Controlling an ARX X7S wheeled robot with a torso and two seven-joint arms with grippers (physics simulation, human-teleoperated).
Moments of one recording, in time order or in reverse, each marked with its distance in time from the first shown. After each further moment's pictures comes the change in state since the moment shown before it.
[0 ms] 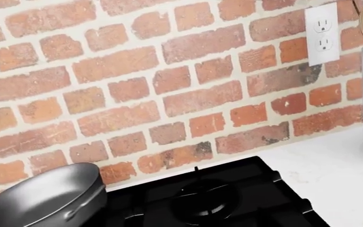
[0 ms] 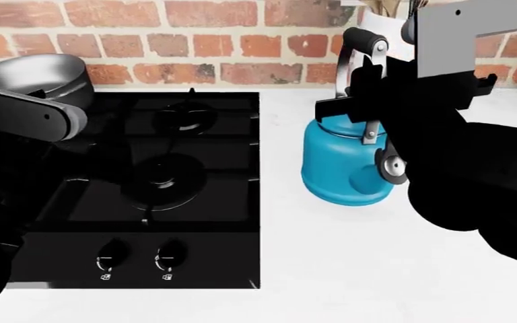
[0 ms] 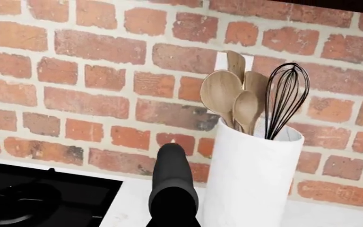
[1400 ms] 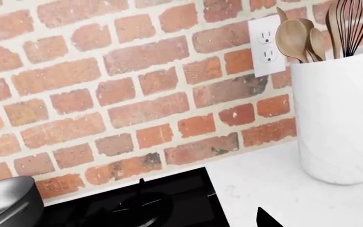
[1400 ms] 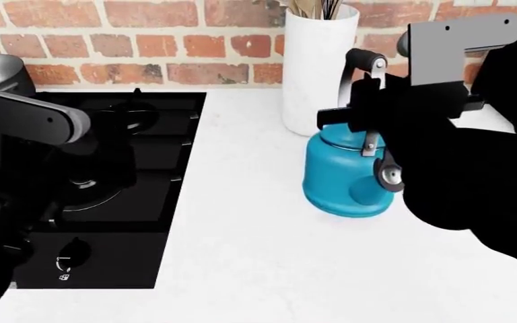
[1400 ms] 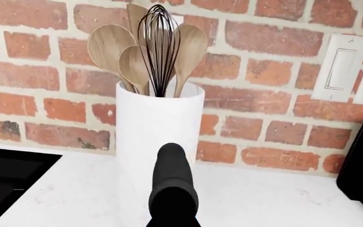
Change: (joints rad) left arm 0.009 0.011 -0.009 0.009 0.004 -0.012 0.007; right arm -0.028 -0.012 -0.002 0.057 0.035 0.006 0.023
